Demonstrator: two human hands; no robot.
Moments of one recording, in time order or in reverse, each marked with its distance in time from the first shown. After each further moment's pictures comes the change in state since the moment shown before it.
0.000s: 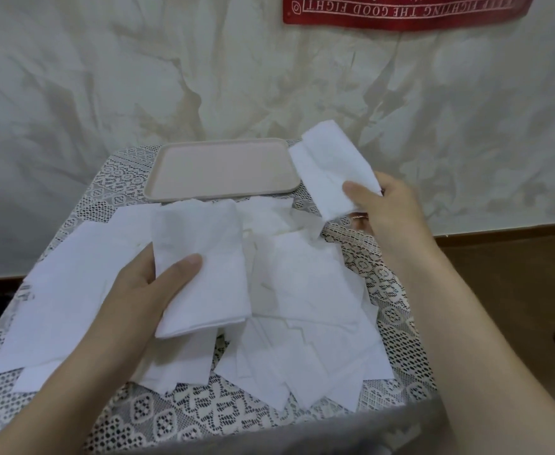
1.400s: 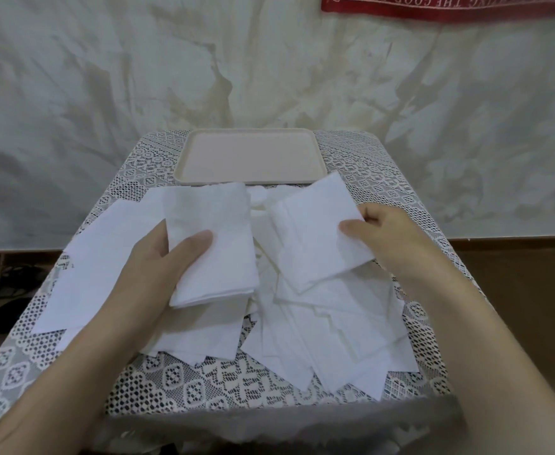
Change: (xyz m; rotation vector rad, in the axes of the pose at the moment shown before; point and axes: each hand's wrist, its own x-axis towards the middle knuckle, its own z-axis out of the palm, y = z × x) left_hand 0.005 -0.005 -0.021 -0.030 0.050 0.018; right_hand -0.040 0.006 0.016 -0.273 -0.278 0.156
